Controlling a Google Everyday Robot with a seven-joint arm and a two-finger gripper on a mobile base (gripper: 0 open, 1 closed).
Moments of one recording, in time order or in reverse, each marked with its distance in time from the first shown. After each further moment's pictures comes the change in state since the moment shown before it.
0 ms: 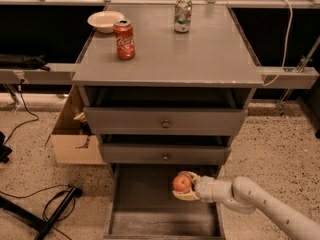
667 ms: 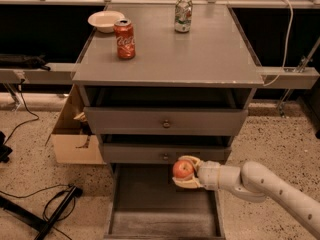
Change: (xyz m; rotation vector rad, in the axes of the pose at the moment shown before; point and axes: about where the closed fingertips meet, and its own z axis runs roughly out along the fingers) arm -0.127 0.003 -0.041 -0.002 -0.044 -0.041
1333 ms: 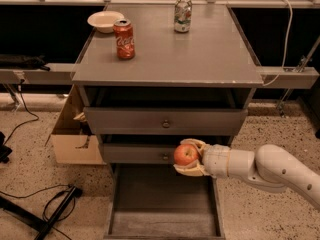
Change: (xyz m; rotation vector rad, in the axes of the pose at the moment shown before) arm -0.125 0.011 -0.044 0.041 0.030 -0.146
